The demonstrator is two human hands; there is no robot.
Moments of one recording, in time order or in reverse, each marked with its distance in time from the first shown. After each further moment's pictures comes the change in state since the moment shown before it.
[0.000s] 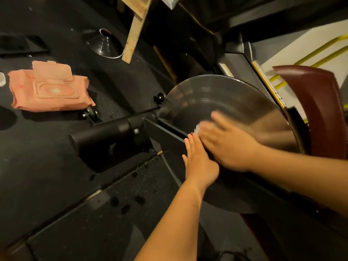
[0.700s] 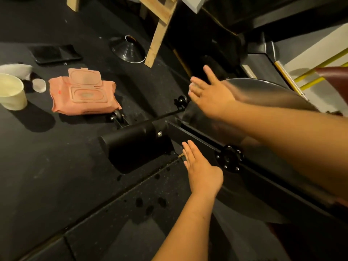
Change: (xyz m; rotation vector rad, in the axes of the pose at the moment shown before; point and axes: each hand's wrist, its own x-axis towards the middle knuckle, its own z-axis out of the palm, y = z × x) left_hand -0.018 -0.019 -0.042 -0.051 0.215 -0.181; right_hand 0.147 0.047 -0.037 -0.026 -0.008 0.177
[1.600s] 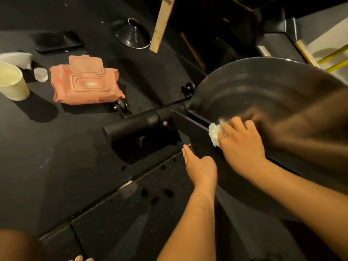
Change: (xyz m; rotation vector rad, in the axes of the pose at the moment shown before) left_hand 0.020 -0.026 0.012 -0.438 0.228 -0.318; right_hand -0.107 -0.100 0.027 0.418 0.014 0.226
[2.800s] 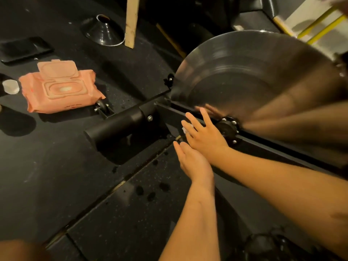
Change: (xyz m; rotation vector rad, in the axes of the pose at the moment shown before) left_hand -0.017 -0.014 0.017 -0.265 0.111 -0.014; right_hand 0.011 -0.040 0.038 -0.175 -0.128 -0.226
